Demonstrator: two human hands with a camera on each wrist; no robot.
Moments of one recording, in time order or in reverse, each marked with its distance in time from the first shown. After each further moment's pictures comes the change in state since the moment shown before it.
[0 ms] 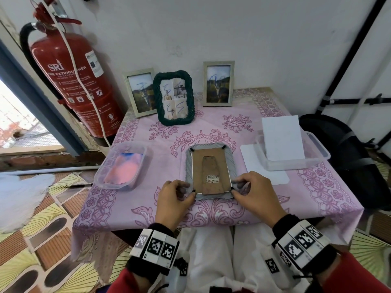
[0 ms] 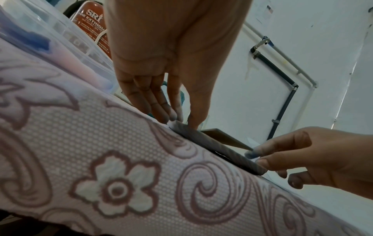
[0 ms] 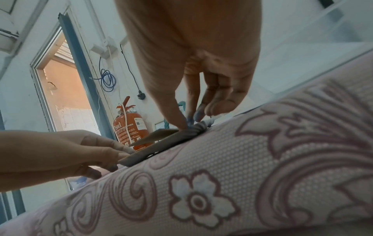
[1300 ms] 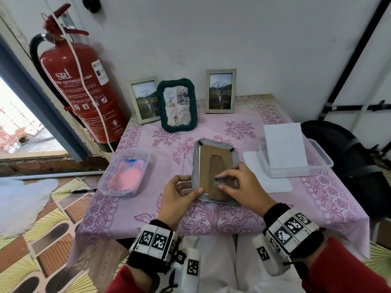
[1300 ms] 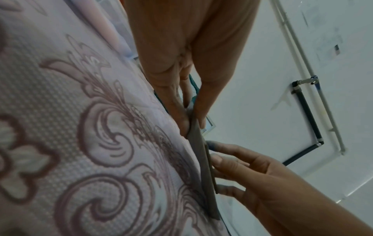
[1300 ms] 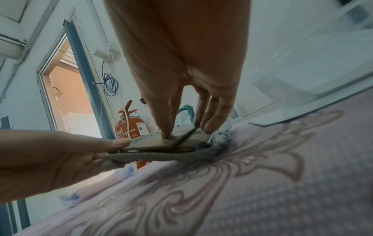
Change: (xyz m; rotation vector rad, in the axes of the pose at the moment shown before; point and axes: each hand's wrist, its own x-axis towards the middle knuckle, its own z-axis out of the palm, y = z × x) left_hand 0.013 0.016 -0.003 -0.731 -0.106 -0.234; right_hand 0.032 -0.023 0.005 0.044 -0.159 -0.108
